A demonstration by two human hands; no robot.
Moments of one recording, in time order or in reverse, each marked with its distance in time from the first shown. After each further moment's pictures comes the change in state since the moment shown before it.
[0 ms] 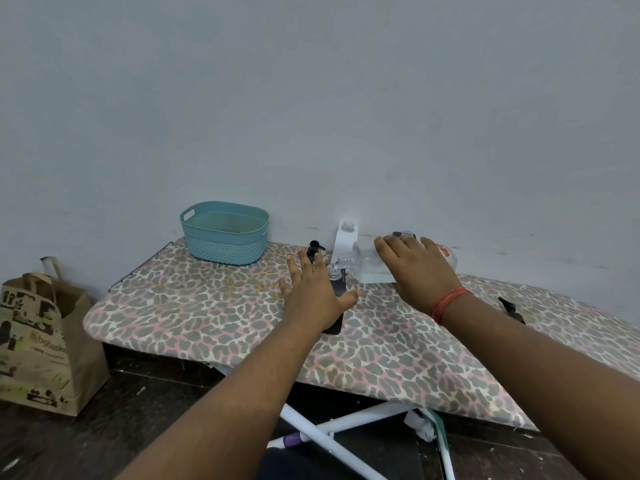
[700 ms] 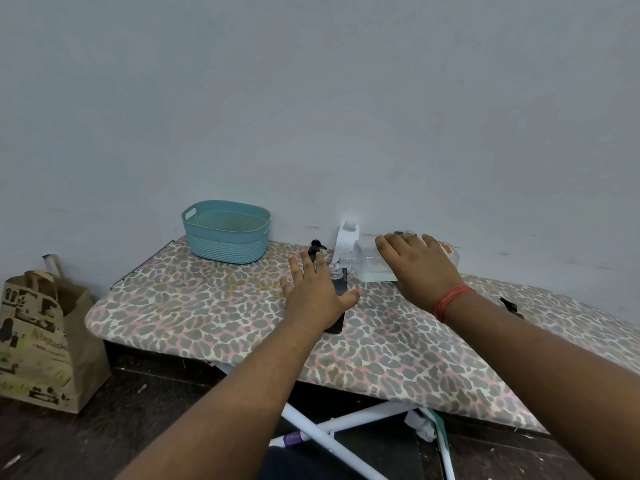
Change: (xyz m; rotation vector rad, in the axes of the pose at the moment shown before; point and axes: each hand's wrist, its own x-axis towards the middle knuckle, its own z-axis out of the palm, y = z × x) left_hand 0.001 -0.001 0.001 0.002 -0.002 0.001; right_hand 0.002 0.001 -0.004 -0.035 -0.020 -0.008
